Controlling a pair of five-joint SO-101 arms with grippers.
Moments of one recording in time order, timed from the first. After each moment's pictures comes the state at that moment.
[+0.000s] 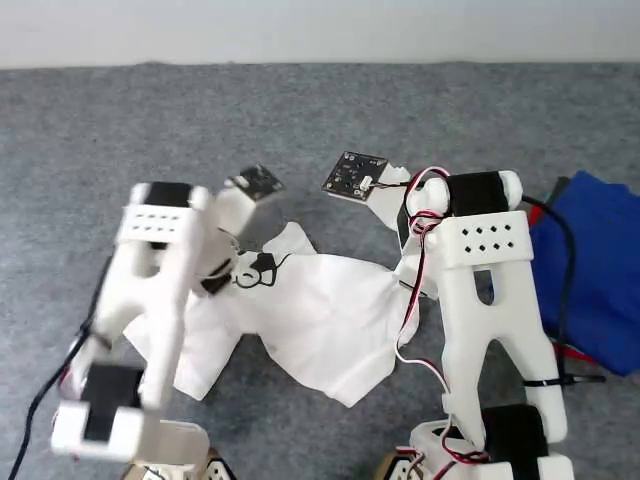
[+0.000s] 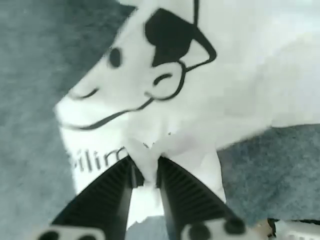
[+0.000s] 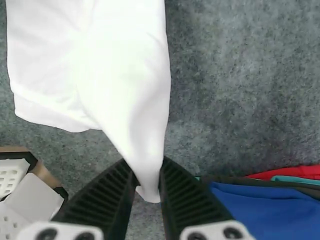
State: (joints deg) left arm 0.8 -2.0 16.7 90.2 -29.9; right arm -10.7 -13.5 4.6 99.1 52.1
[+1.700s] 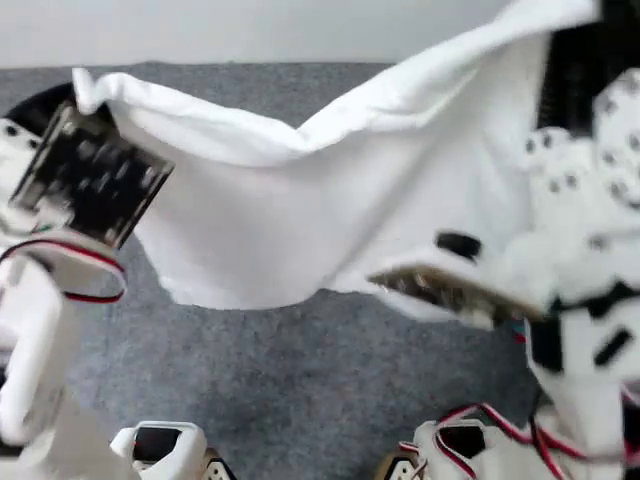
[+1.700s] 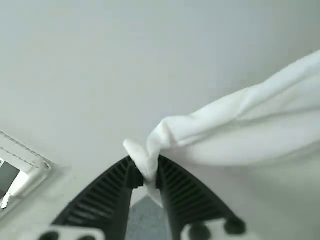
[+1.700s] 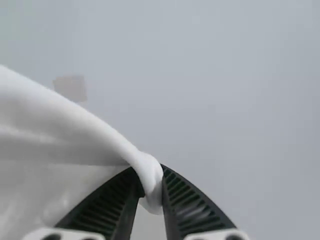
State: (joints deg) left arm -2.3 -32.8 -31.6 88.3 -32.0; right arm -5.1 -28.1 -51.1 64.1 76.1
